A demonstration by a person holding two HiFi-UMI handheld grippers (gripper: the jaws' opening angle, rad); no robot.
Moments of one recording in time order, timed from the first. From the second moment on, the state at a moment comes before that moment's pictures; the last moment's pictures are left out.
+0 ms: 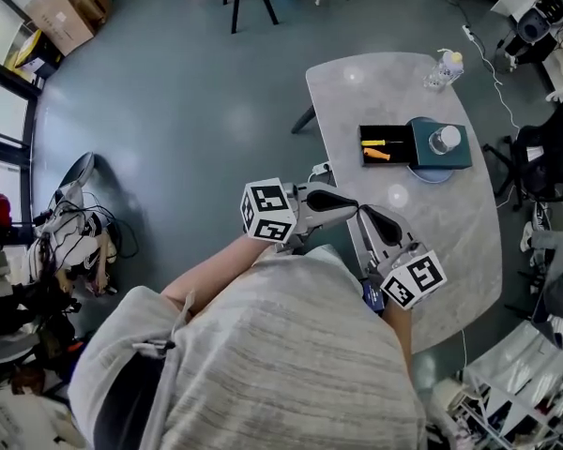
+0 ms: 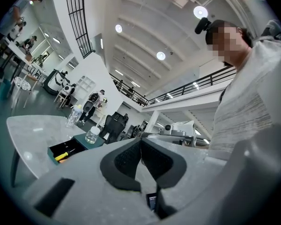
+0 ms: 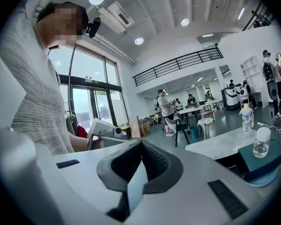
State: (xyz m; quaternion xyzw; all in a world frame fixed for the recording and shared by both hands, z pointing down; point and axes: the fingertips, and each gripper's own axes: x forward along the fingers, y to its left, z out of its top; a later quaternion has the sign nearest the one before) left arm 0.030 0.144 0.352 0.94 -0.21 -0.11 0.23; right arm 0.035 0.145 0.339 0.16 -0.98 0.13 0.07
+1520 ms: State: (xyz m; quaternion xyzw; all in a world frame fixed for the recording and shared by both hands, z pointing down) left arm 0.072 0.022 0.381 0.95 -0.17 0.00 0.25; right arm 0.085 0.044 0.376 0.19 -0.97 0.12 0.09
